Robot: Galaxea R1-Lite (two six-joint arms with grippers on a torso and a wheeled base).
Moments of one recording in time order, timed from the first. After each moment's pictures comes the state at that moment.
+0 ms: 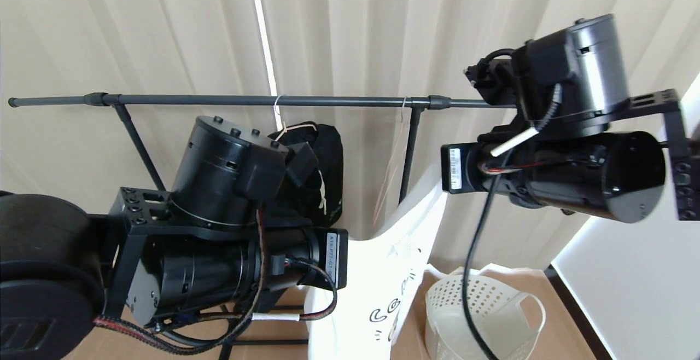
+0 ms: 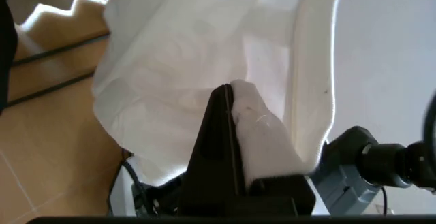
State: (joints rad) left arm -0.83 1.60 -1.00 -0.02 0.05 -0.44; right arm 0.76 1.66 -1.31 0.18 -0.51 0.33
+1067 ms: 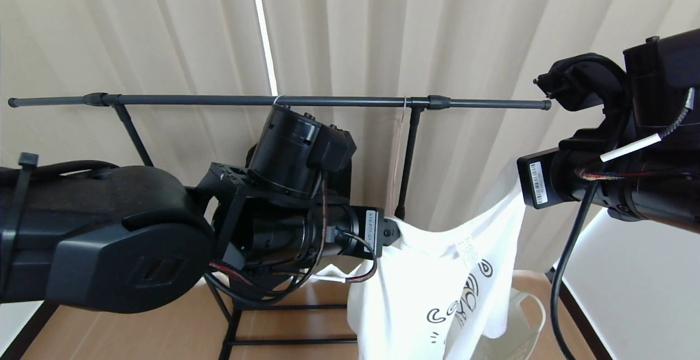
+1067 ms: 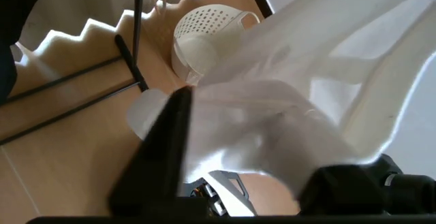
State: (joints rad) left arm -0.82 1.77 -1.17 -0.02 0.05 -0.39; right arm 0.67 1.48 -1.15 0.18 -0.61 0.10
